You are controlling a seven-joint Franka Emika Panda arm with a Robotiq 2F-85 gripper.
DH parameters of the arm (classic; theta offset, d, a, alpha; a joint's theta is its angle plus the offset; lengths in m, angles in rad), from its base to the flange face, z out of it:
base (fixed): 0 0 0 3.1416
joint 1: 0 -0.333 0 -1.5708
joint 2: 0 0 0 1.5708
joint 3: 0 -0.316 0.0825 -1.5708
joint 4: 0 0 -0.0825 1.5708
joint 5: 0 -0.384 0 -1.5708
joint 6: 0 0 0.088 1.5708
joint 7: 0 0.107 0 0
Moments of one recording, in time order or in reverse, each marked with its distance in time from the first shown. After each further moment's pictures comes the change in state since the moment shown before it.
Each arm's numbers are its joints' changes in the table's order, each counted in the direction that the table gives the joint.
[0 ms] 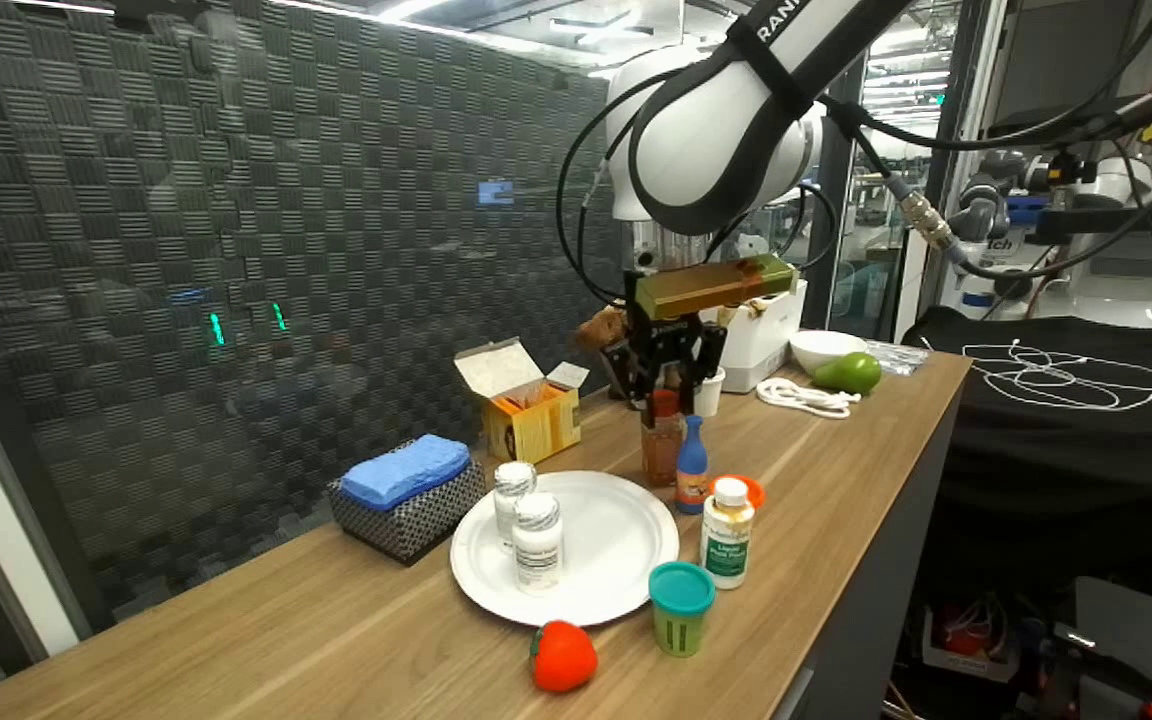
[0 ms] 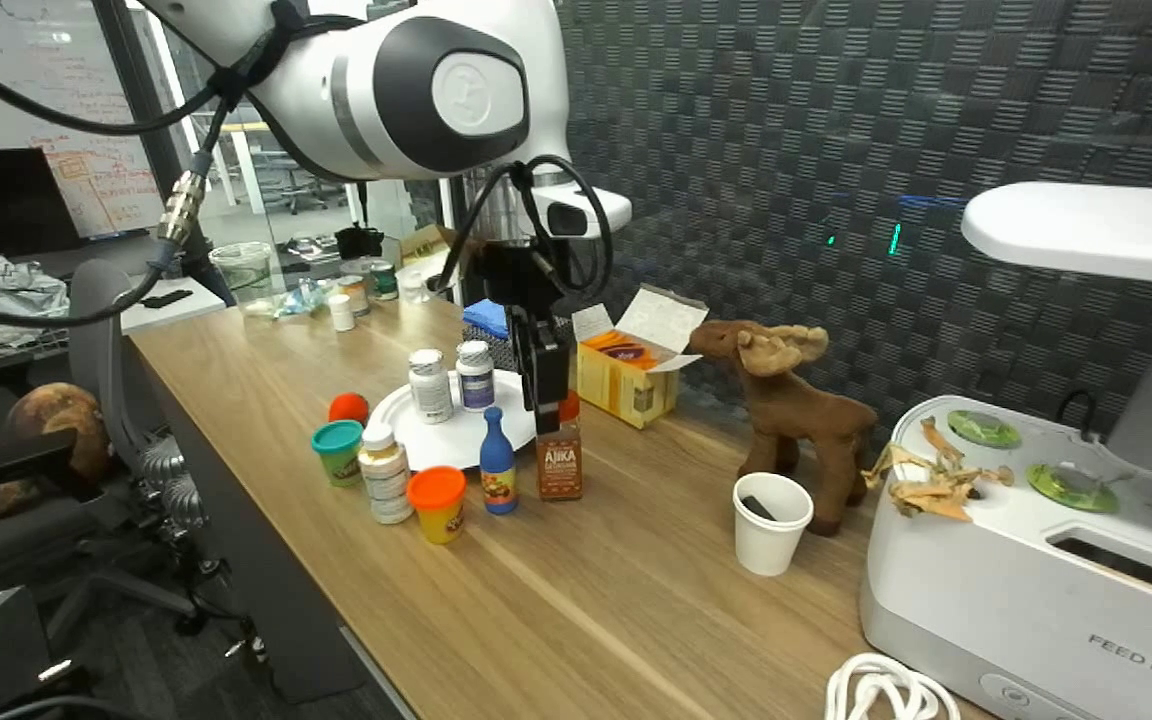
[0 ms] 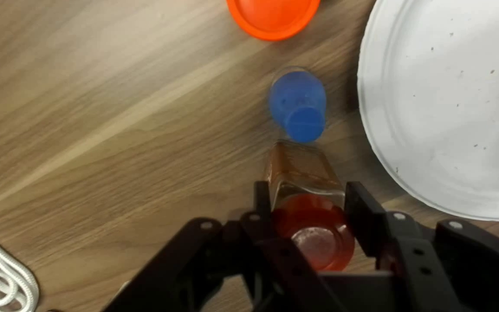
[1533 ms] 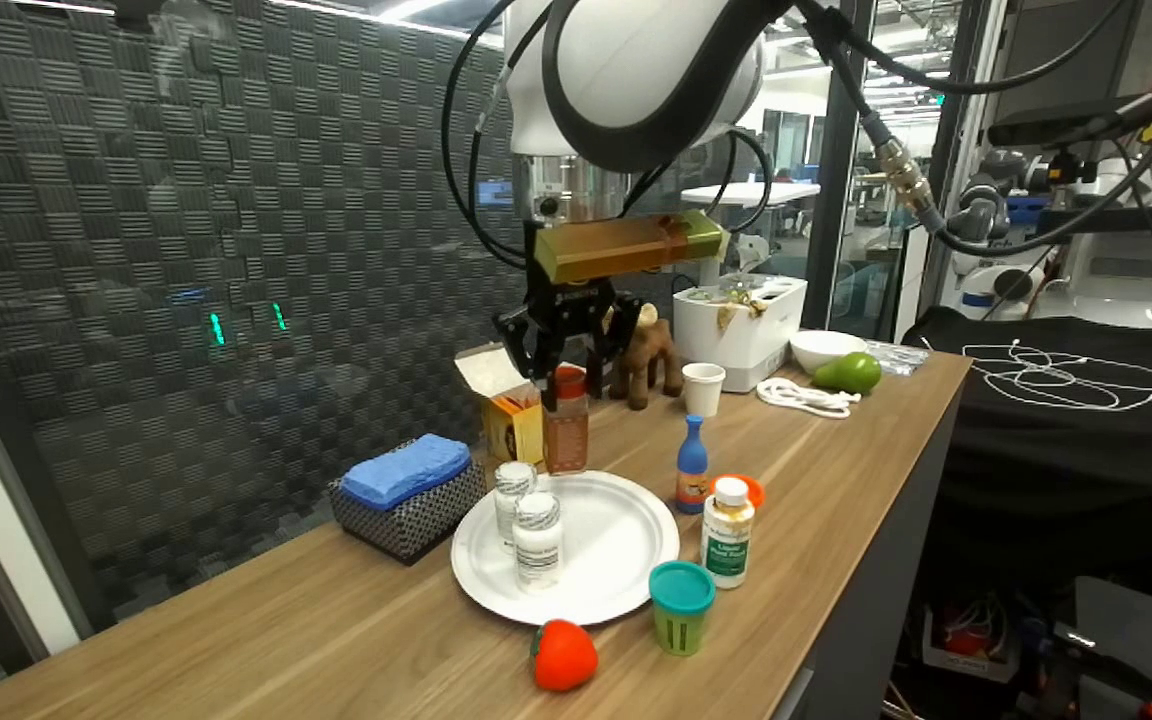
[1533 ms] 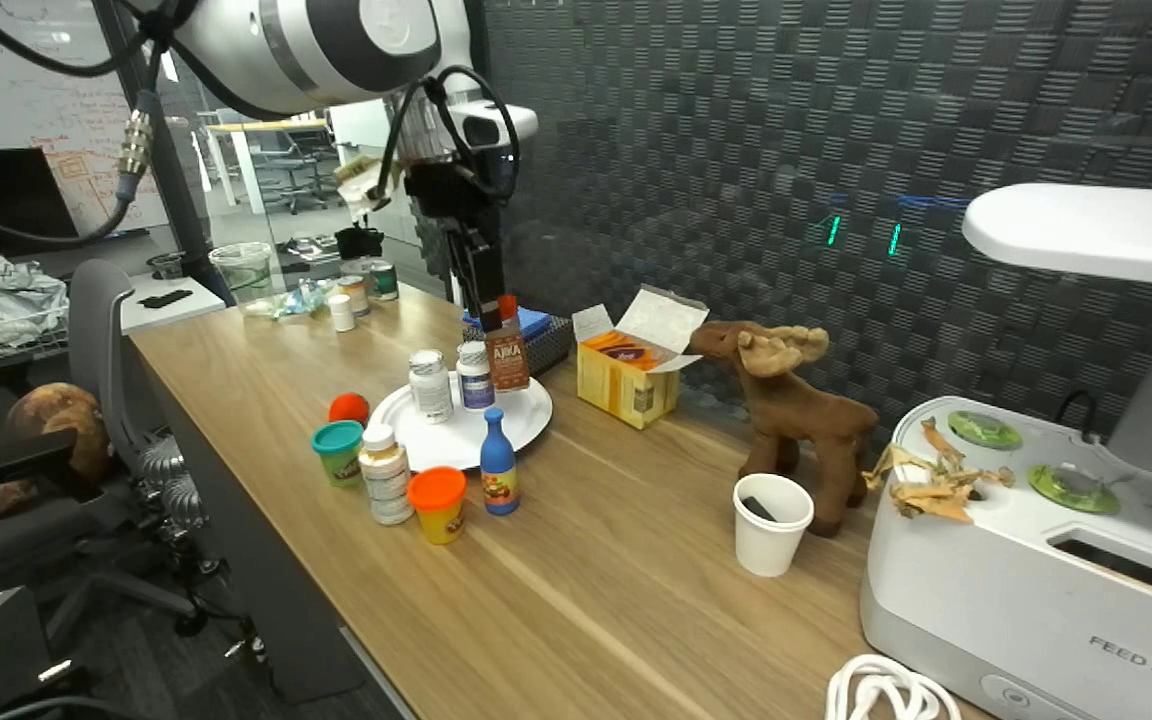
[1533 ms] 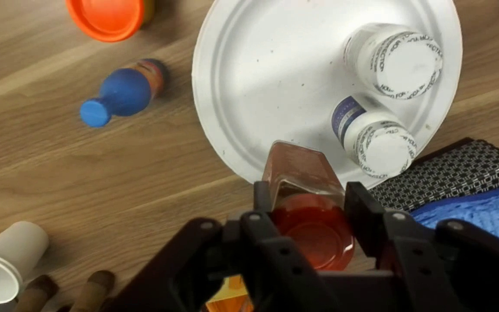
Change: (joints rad) arm -0.098 0.034 -0.102 0.078 0.044 -0.011 0.077
